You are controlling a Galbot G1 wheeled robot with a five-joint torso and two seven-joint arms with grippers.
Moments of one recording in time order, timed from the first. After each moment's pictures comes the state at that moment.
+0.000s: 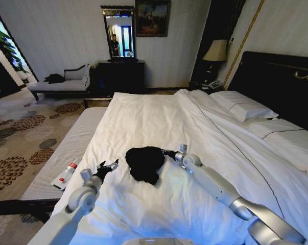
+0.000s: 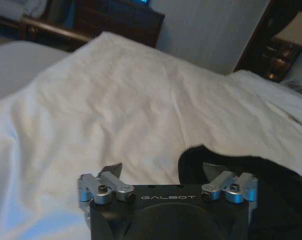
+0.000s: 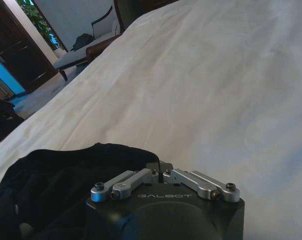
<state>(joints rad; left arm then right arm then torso) 1.24 -0.94 -0.26 -1.91 -0.96 0.23 -0.34 -0.59 1.02 -0.18 1.27 1.10 -0.35 -0.08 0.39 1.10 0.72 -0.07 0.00</state>
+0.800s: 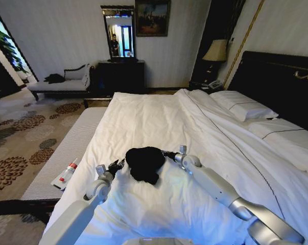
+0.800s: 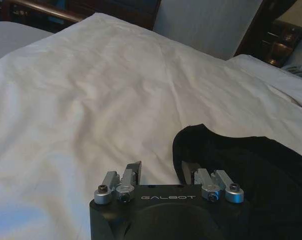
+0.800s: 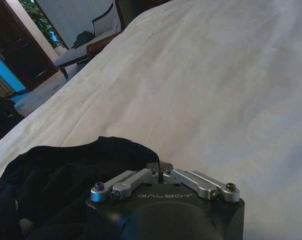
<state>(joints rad) 1.09 -1.00 -0.12 -1.74 -0.95 0.21 -0.34 -0.59 1.03 -0.18 1.26 1.09 -0.35 -0.09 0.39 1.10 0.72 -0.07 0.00</state>
